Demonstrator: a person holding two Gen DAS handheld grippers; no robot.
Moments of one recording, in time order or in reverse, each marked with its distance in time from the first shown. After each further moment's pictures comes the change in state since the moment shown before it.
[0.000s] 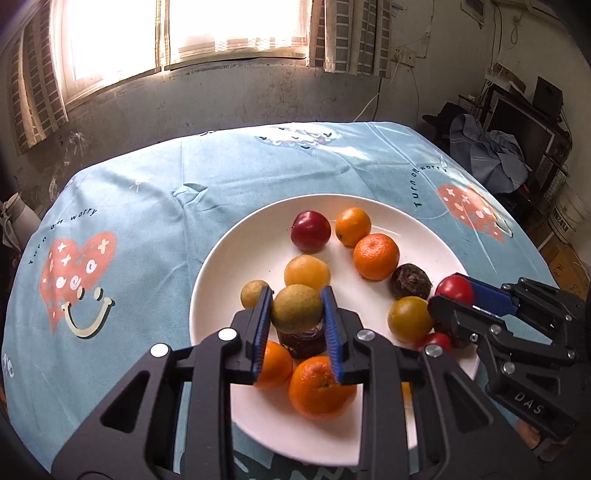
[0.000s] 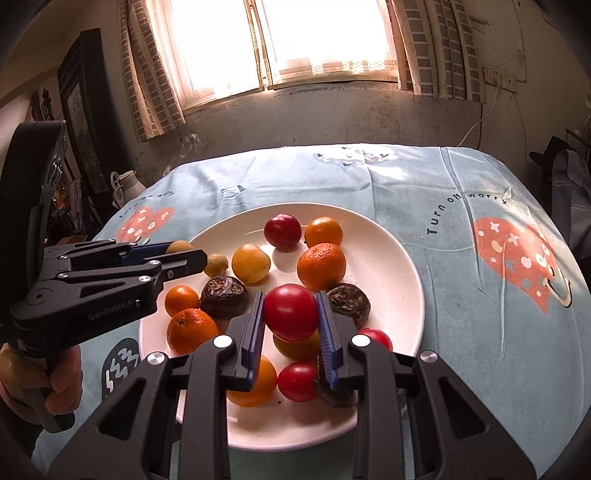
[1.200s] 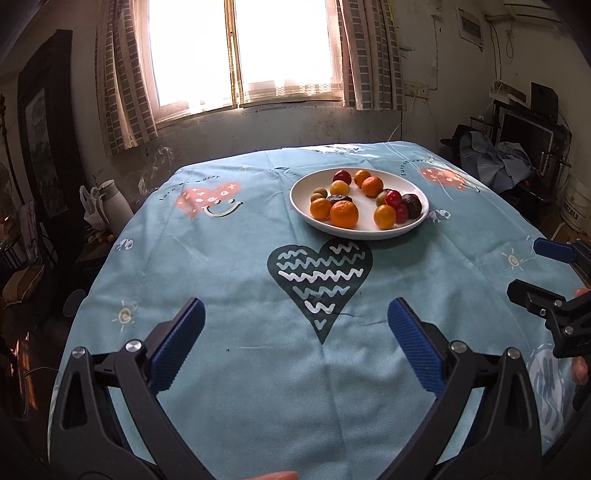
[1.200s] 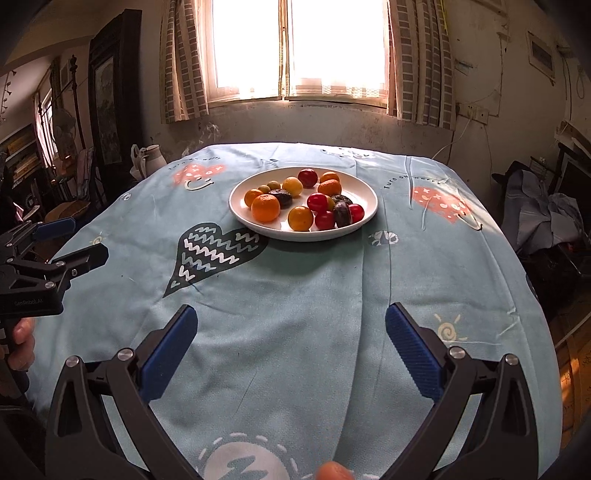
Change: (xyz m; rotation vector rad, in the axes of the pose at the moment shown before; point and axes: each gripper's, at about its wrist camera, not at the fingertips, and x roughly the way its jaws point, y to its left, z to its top) left arm -0.234 -0.015 -0.209 -0.019 -0.195 0.203; right arm -0.196 0.070 -0.150 -0.115 -0.053 -0.105
